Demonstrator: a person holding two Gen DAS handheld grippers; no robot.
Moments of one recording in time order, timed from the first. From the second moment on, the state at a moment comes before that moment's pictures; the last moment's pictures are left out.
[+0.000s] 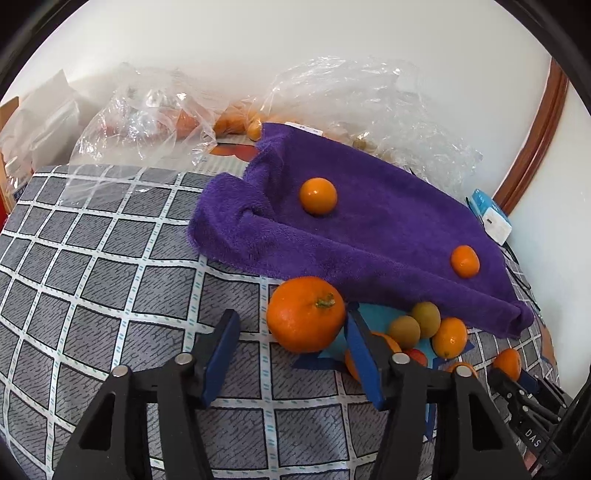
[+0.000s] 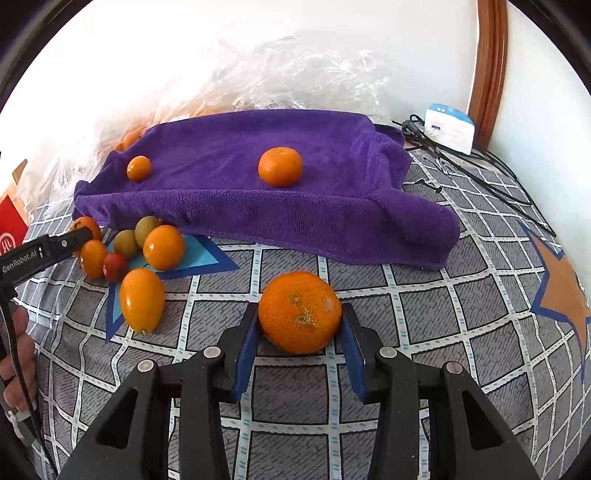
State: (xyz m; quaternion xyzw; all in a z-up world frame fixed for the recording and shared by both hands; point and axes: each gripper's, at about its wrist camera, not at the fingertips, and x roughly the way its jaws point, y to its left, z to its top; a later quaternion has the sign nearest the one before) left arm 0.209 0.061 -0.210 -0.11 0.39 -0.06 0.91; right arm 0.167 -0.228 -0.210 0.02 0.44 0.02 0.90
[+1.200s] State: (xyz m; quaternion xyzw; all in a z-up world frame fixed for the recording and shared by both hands) left arm 0.213 0.059 -0.213 -0.11 0.40 -0.05 0.91; right arm 0.166 -0.228 -0.209 0.01 0.44 0.02 0.90
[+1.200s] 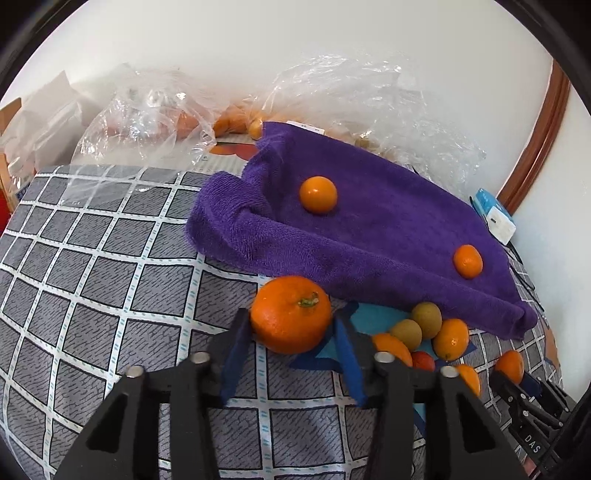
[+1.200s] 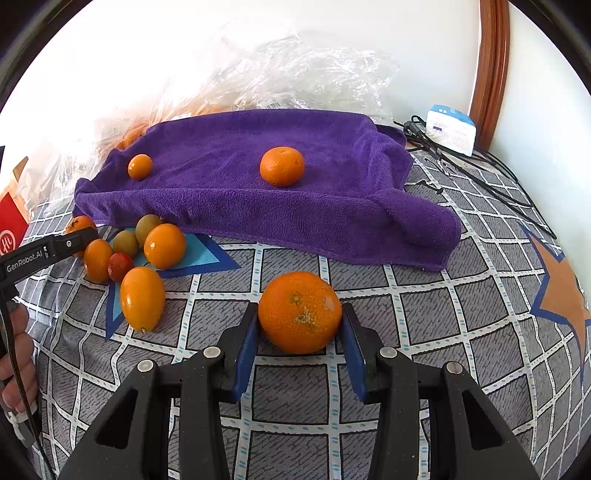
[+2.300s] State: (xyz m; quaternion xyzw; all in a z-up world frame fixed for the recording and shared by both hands) left arm 0.185 0.082 -0.177 -0.15 0.31 -0.01 0.94; right arm 0.156 -0.242 -0.200 0.06 0.42 0.05 0.91
